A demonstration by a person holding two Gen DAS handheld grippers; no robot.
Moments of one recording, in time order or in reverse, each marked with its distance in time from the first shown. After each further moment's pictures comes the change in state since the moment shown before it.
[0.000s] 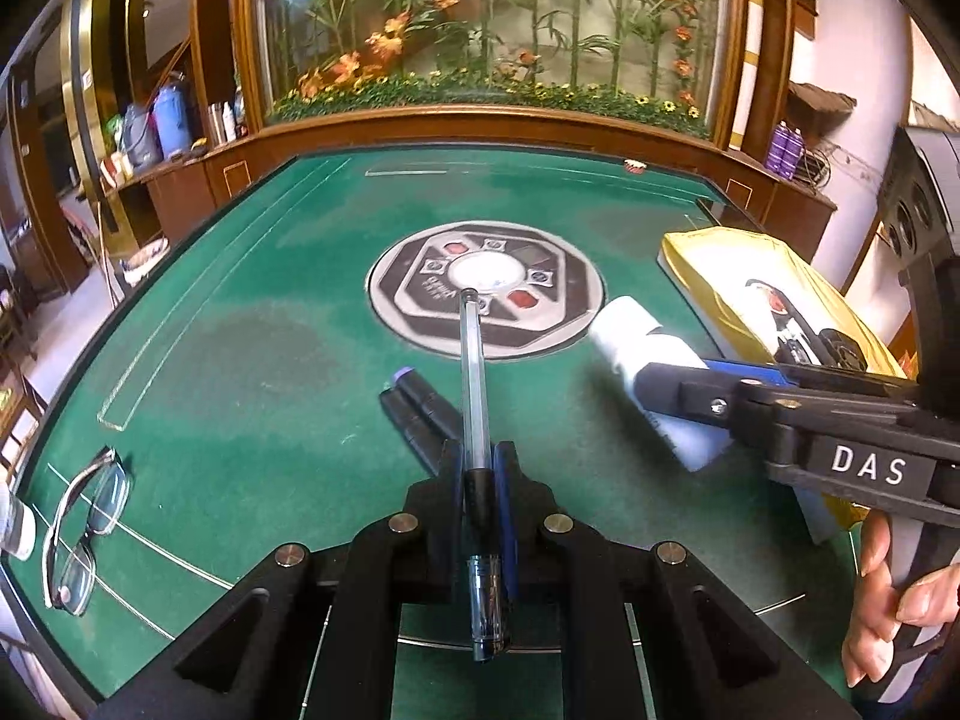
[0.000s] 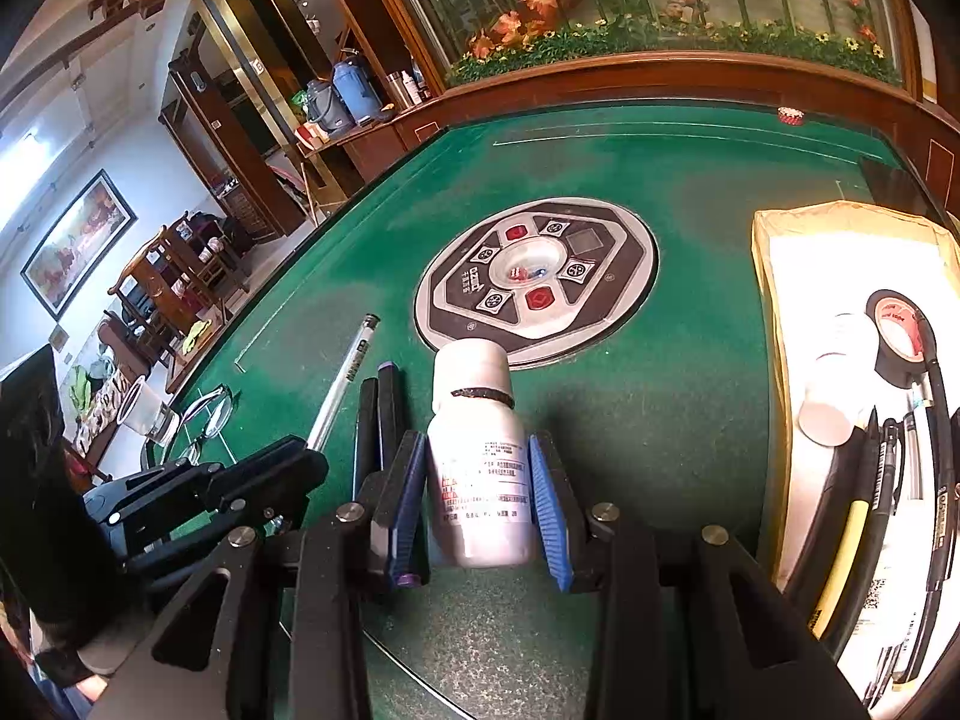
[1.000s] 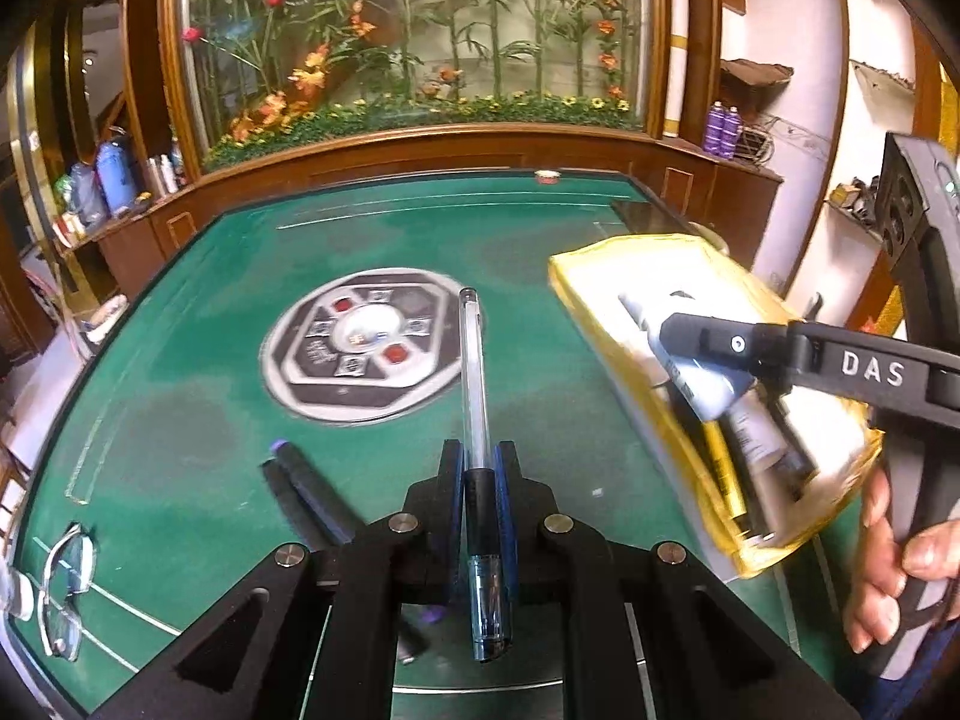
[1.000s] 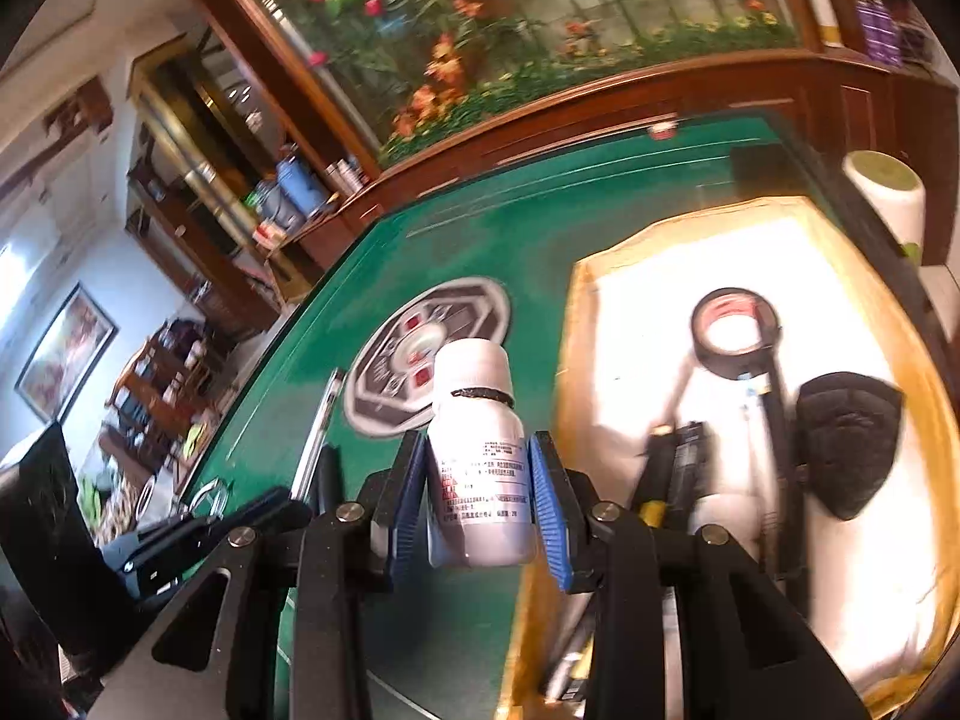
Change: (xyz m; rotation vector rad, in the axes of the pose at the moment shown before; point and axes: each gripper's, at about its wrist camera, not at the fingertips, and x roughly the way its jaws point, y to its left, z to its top) left arm -0.010 -0.076 0.027 0.113 -0.023 -0.094; right arm -0.077 -0.087 -0.003 0.215 -0.169 -0.034
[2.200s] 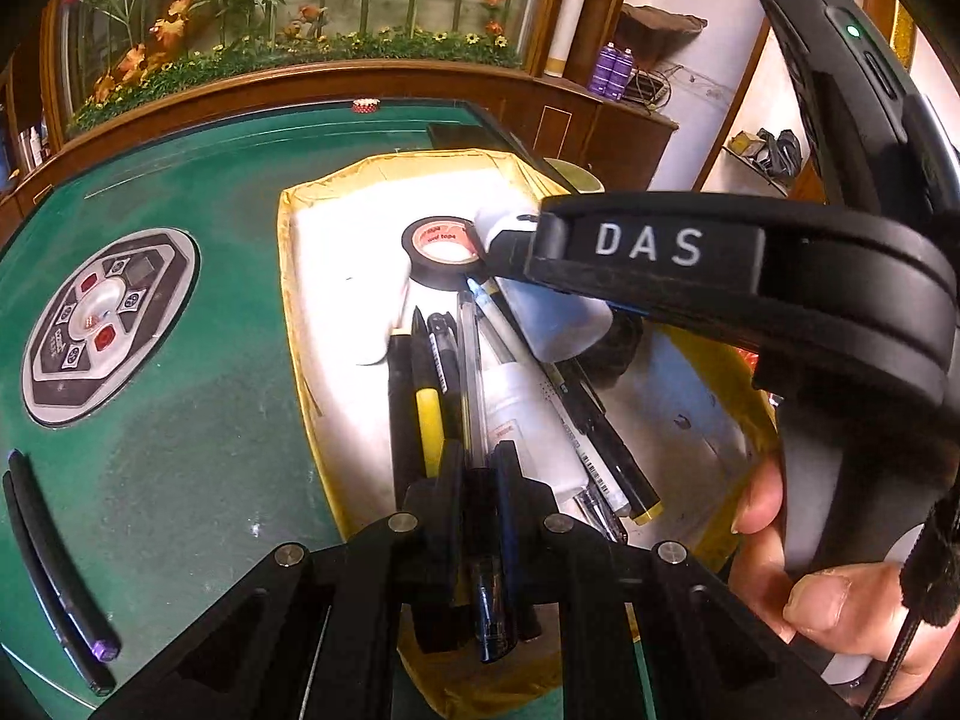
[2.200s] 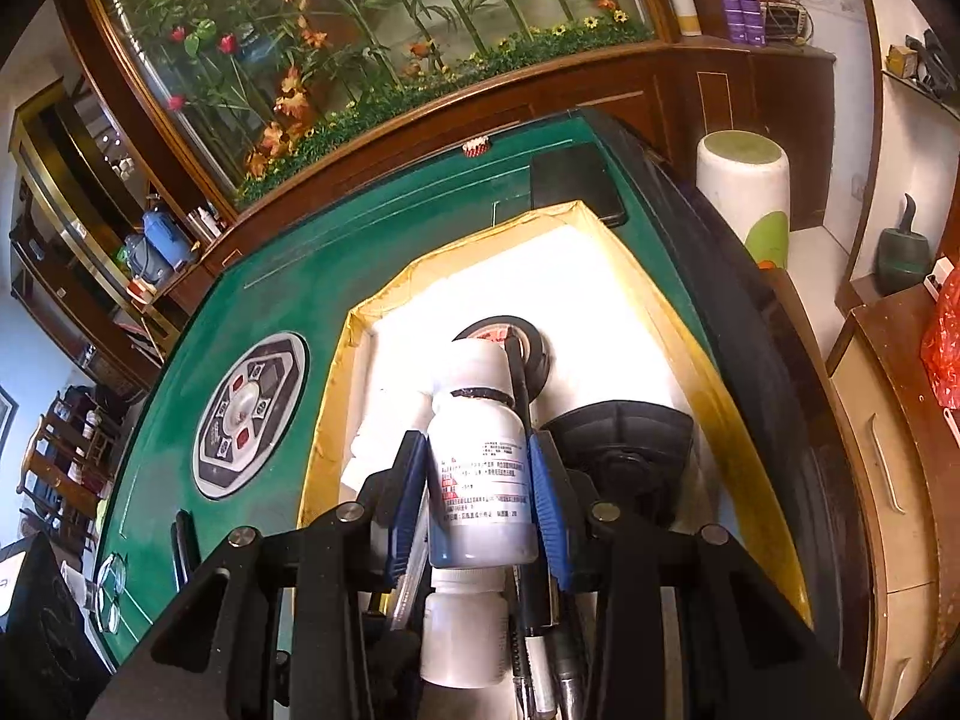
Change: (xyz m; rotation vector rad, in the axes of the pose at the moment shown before) left arm 0.064 -0.125 0.004 0.044 0.145 -0.281; right arm -0.012 -0.072 0.014 0.137 -0.031 -0.299
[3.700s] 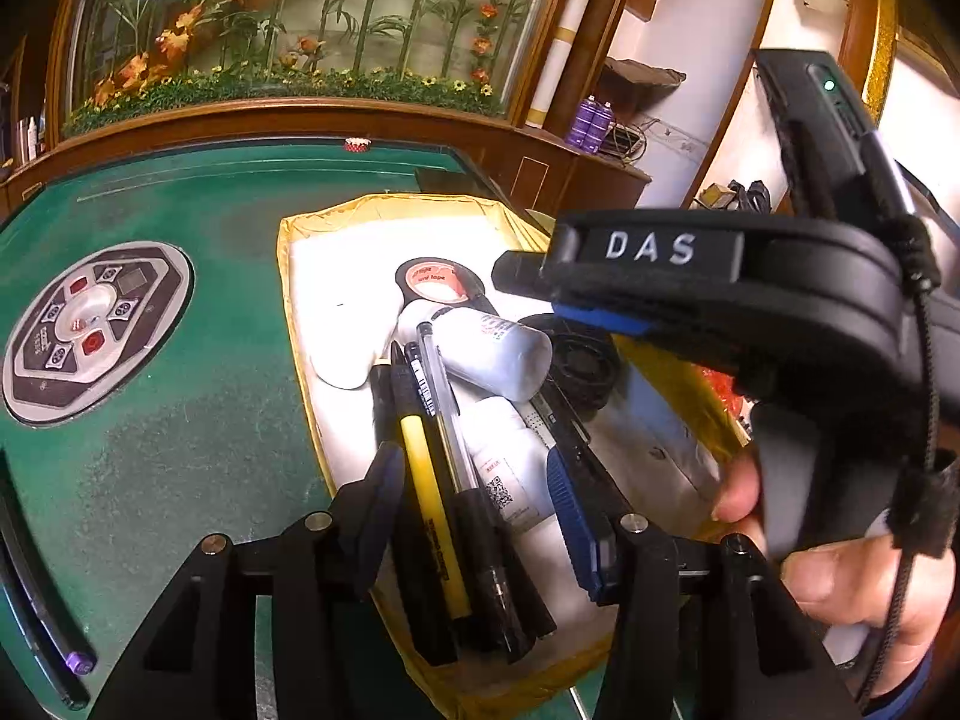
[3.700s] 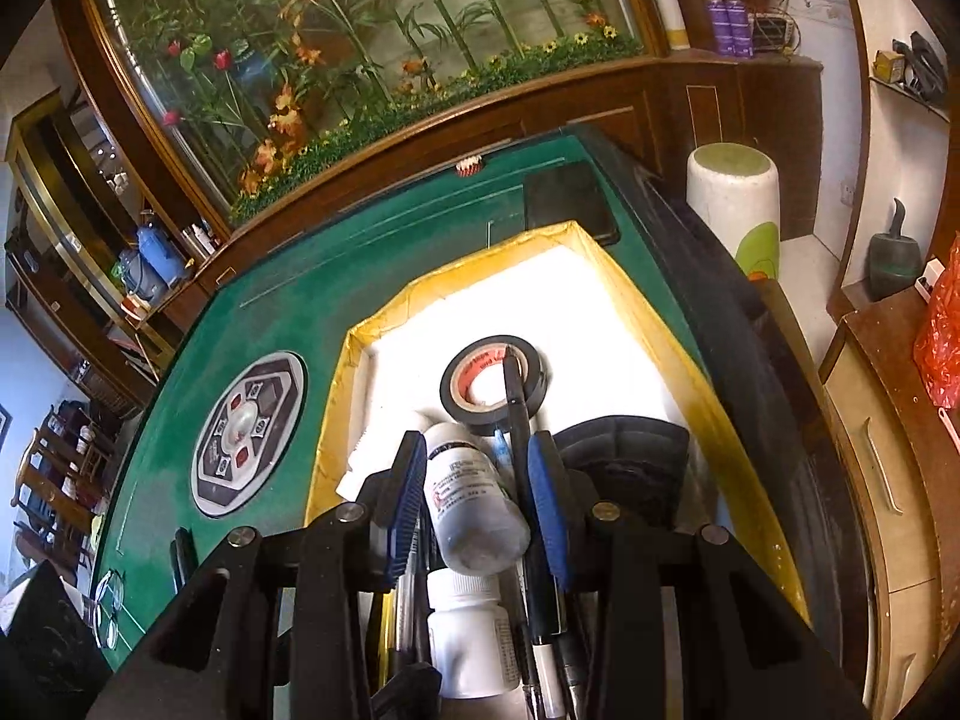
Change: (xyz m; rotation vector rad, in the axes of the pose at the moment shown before) left arm -0.012 0.014 -0.009 -0.034 -0.130 -0.092; right arm -0.008 0.003 0.001 0.018 -0.056 -0.016
